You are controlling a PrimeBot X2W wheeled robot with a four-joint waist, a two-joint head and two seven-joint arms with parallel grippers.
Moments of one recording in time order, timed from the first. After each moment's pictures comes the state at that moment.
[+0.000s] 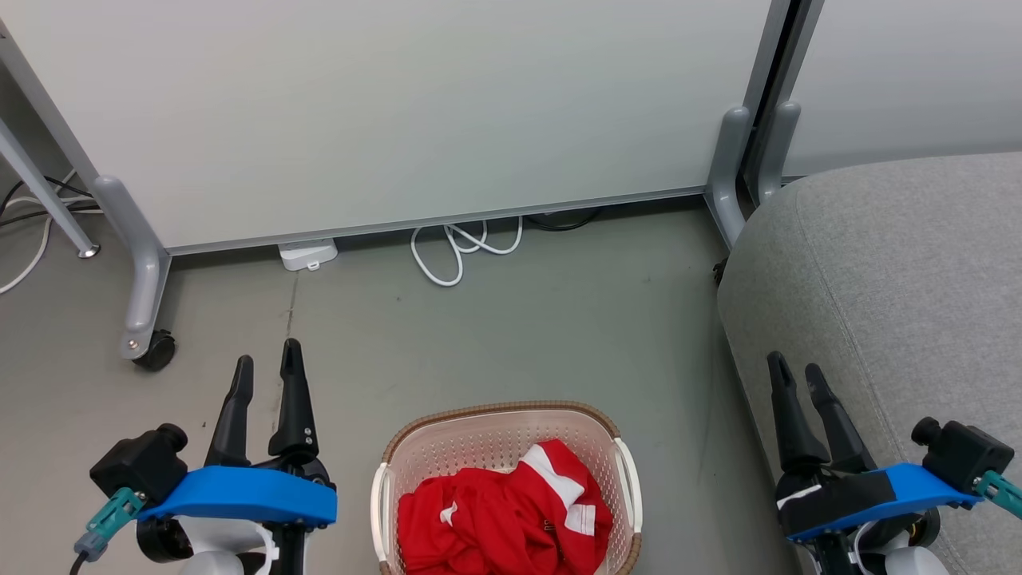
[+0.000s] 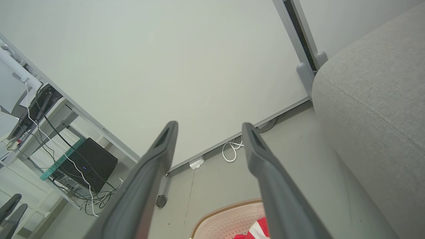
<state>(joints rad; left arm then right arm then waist) -0.08 0.04 -0.04 0.17 -0.61 -0.08 -0.12 -0.09 -0.04 0.03 0.20 0.67 0.13 -0.12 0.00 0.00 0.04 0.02</state>
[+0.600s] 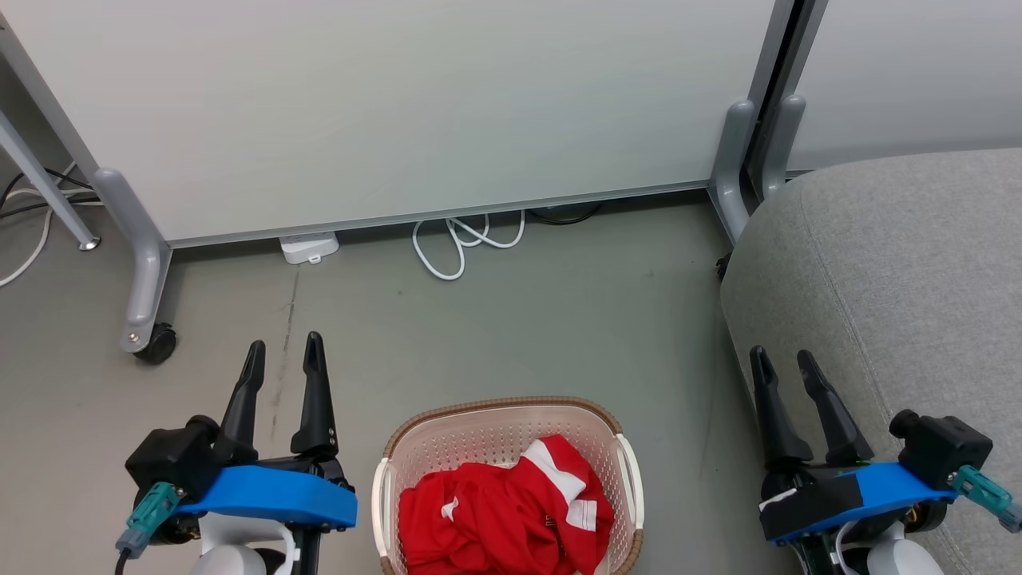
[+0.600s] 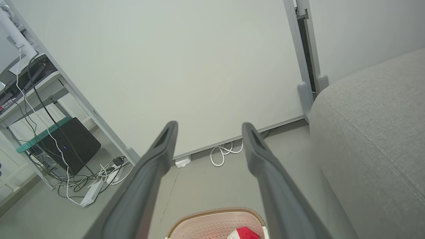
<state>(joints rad) -0.09 0.05 -0.08 0.16 -0.41 -0.08 -0.17 -0.10 -0.04 0.05 0.19 0.48 0.13 -0.17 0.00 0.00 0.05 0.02</state>
